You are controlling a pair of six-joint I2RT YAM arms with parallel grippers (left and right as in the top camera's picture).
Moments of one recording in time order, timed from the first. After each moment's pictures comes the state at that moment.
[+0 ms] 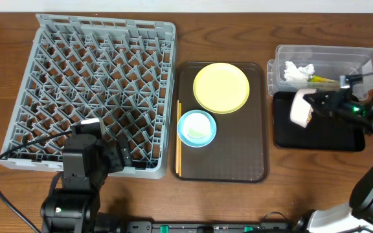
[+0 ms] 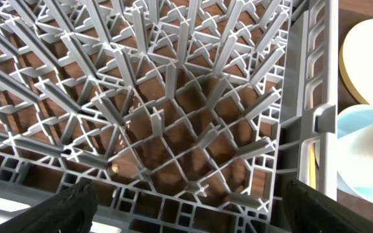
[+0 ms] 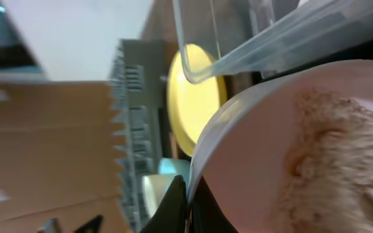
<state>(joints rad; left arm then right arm) -0.07 0.64 0.69 -0.85 -0.06 -0.24 -0.53 1.75 1.08 -0.66 -1.16 0.16</state>
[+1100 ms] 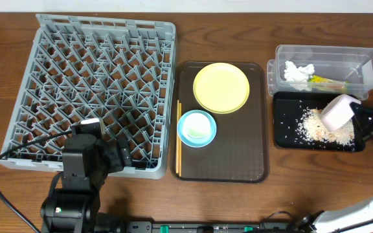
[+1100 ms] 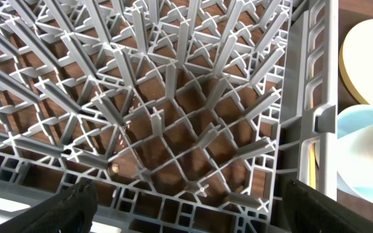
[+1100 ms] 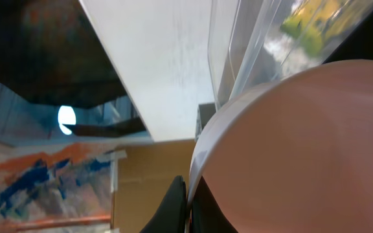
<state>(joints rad) -0.07 0.64 0.69 -0.85 -0.06 -0.24 -0.88 1.91 1.08 -0.68 -1.52 0.15</state>
